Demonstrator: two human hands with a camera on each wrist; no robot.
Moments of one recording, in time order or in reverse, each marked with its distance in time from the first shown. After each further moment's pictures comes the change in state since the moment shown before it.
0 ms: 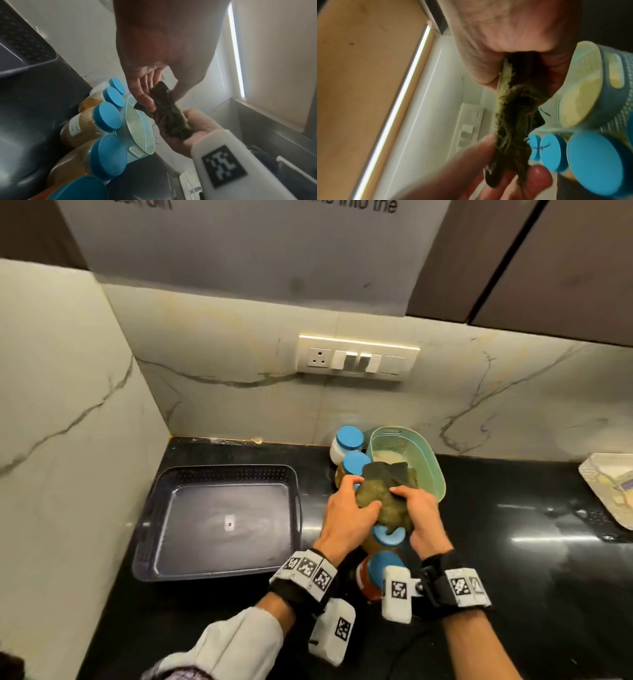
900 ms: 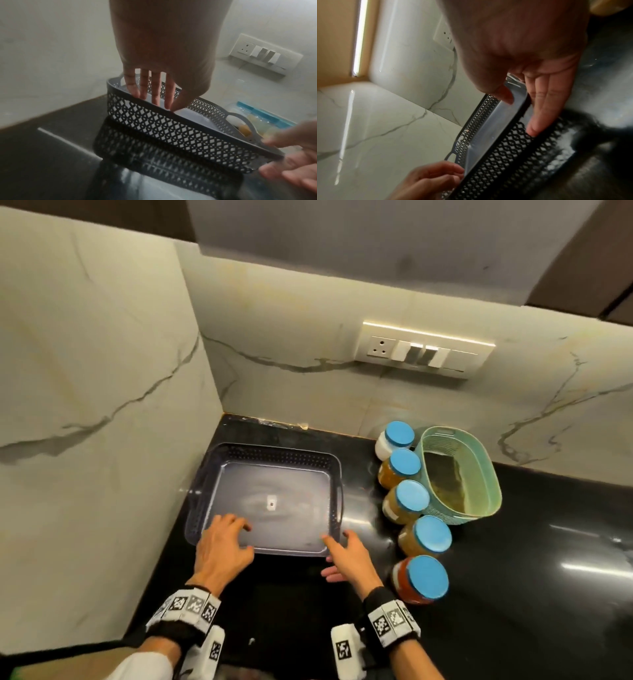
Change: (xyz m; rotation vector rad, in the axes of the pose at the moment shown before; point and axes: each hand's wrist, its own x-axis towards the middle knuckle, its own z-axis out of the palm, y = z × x) left_hand -0.086 -0.179 -0.221 0.843 0.243 -0.191; right_hand -0.056 0.168 0.086 -0.712 -0.468 0.164
